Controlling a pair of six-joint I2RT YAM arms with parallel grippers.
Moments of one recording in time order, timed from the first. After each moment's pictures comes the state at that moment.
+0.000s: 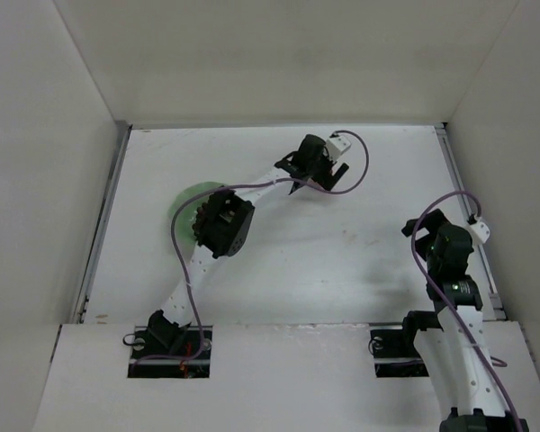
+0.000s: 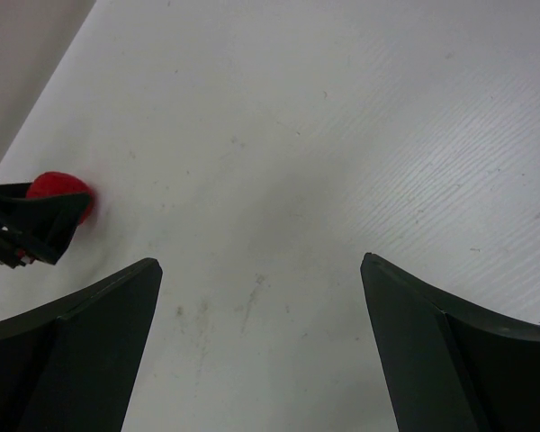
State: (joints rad) left arm -0.69 2.50 2.09 -0.09 0.10 0.19; right arm -0.07 0.52 0.44 -0.39 0.26 0.74
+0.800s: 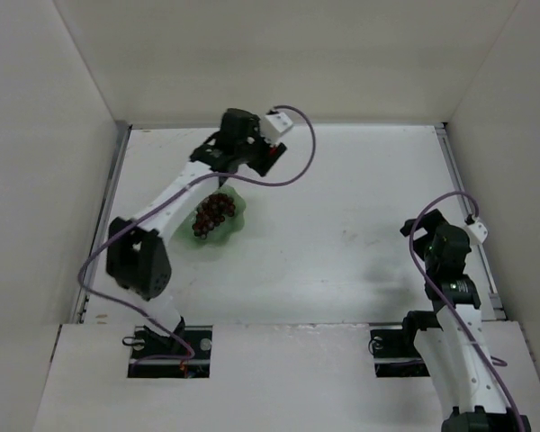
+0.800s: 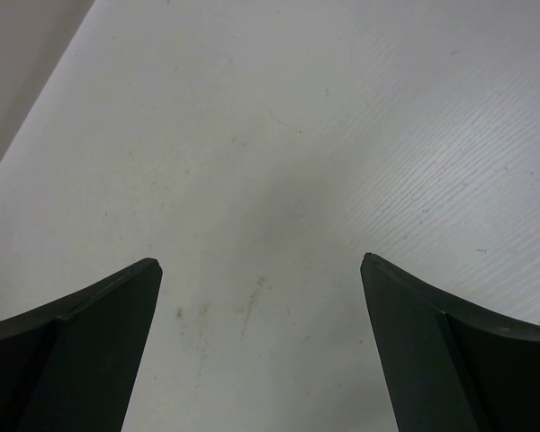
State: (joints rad) left arm -0.52 1.77 1.58 -0.34 0.16 0.38; right arm -0.06 0.53 0.43 -0.36 0.26 0.75
